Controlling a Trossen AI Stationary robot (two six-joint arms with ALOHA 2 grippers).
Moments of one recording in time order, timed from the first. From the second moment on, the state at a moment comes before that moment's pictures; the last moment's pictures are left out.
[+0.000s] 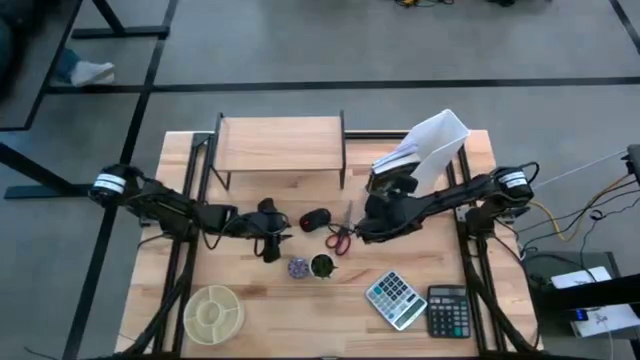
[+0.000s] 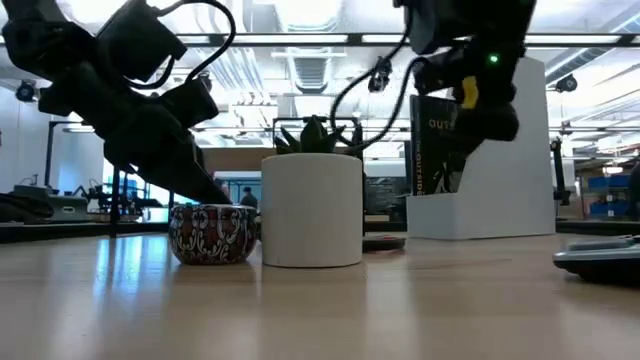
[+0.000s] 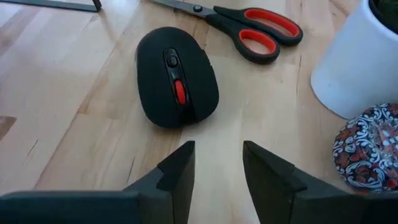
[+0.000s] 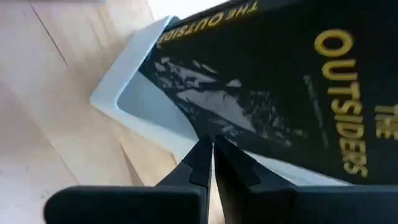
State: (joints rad) left arm -0.14 1.37 0.40 0.30 -0.24 -0.23; right arm 0.16 1.68 1.20 -1.36 0.71 0.65
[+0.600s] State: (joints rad) left arm -0.14 1.37 0.40 0.30 -0.24 -0.23; right arm 0.20 1.41 1.05 -1.55 0.76 0.88
